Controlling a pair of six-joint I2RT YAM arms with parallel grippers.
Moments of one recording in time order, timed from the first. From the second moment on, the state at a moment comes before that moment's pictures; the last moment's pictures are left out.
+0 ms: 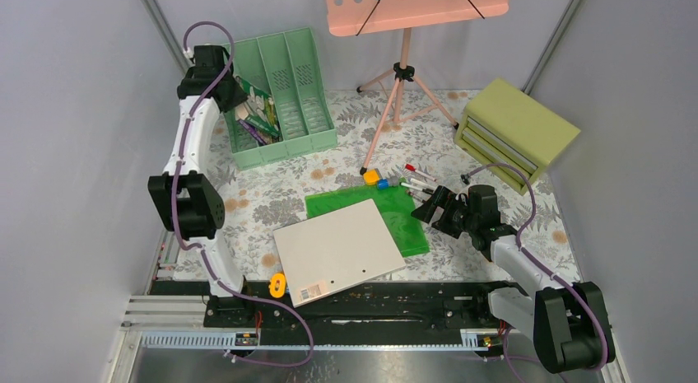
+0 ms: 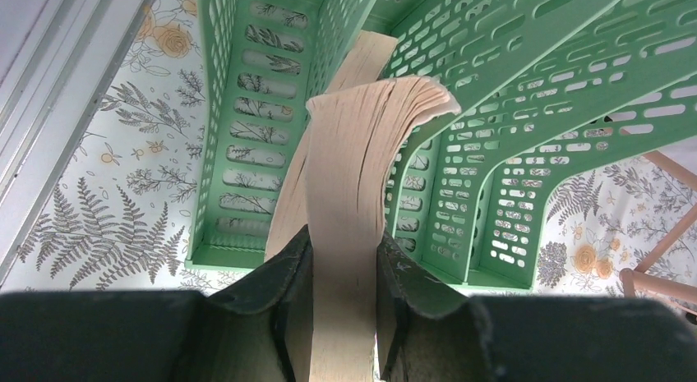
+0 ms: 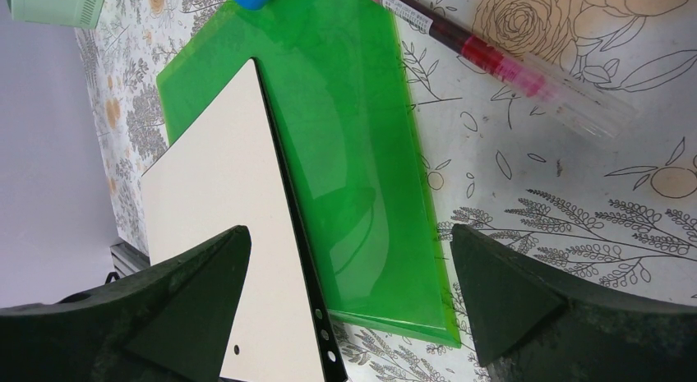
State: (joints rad) left arm 0.07 1.90 1.96 -0.76 -0.08 -0.49; right arm 0.16 1.05 0.35 -0.01 -0.41 0.69
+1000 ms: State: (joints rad) left arm 0.05 1.59 1.66 -0.64 -0.07 -0.50; right arm 0.16 1.05 0.35 -0.01 -0.41 0.69
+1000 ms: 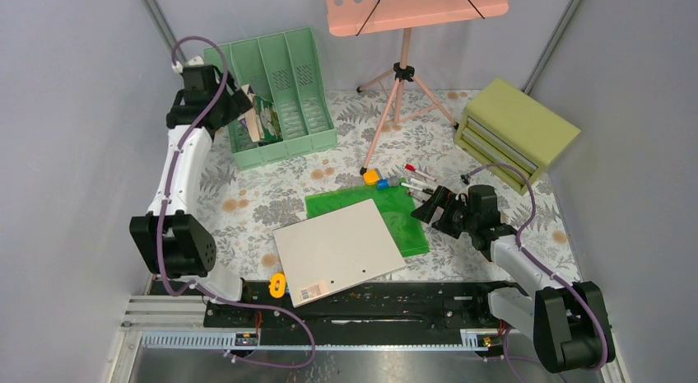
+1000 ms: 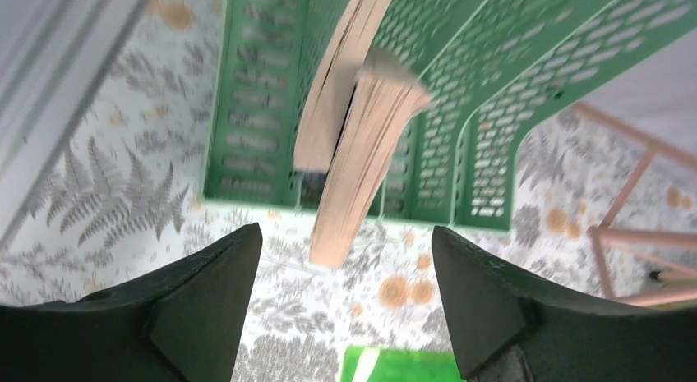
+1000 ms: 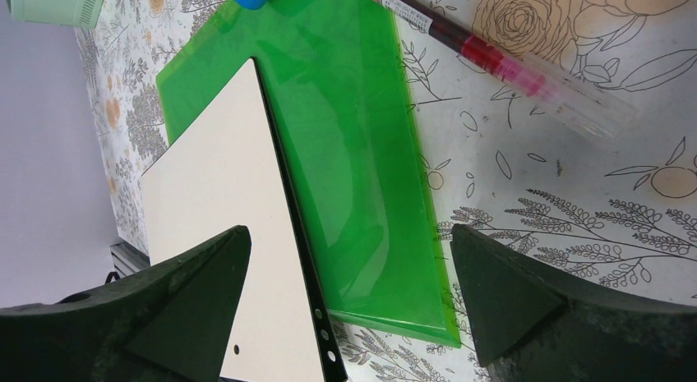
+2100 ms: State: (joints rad) left arm 0.01 1.66 1.46 -0.59 0.04 -0.49; right arm 0.16 1.07 0.36 0.00 -0.44 0.69
